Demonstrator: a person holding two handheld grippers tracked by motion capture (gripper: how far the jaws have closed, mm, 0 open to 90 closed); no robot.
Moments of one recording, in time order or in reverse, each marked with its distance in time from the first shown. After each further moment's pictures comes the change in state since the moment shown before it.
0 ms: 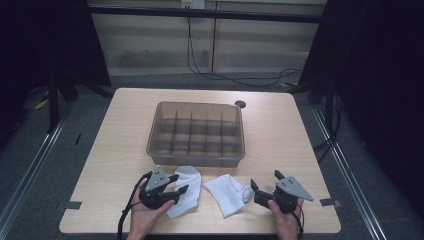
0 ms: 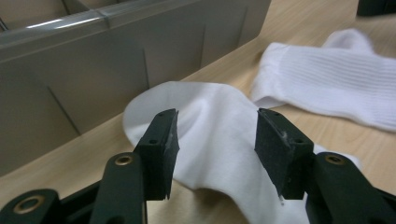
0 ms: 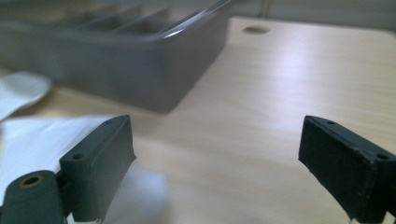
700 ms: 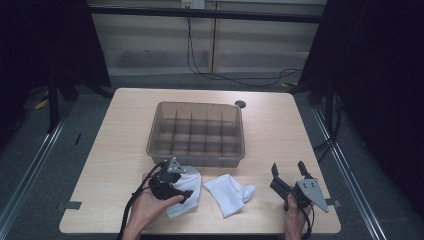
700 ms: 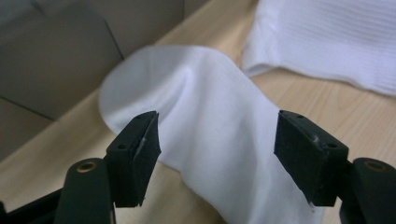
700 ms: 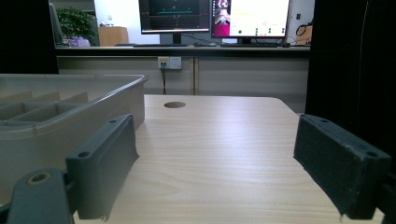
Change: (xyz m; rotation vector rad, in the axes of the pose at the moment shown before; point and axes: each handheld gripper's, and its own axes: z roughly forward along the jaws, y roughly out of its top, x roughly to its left) left arm -0.004 0.046 0.016 0.371 -0.027 0.039; right arm -0.040 -0.008 0.000 -0.357 -0.281 0.055
